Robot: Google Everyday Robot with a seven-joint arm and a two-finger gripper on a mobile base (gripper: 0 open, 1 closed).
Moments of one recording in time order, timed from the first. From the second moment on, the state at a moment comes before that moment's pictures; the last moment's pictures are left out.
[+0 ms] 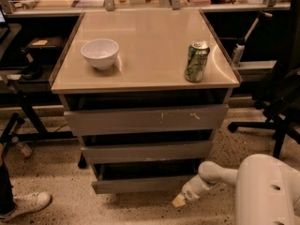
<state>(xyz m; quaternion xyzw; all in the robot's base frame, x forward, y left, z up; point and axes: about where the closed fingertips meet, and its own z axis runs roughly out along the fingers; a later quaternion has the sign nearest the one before) 0.471 -0.128 0.202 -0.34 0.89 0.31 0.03</state>
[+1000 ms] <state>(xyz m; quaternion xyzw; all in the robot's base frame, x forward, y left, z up) 0.517 -0.111 0.212 -0.37 0.88 0.27 0.12</state>
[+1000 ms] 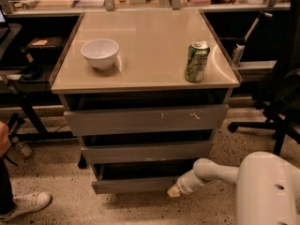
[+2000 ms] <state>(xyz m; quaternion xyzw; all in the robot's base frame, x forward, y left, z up) 0.551 -0.098 0.209 -0.39 0.87 0.25 0.15</state>
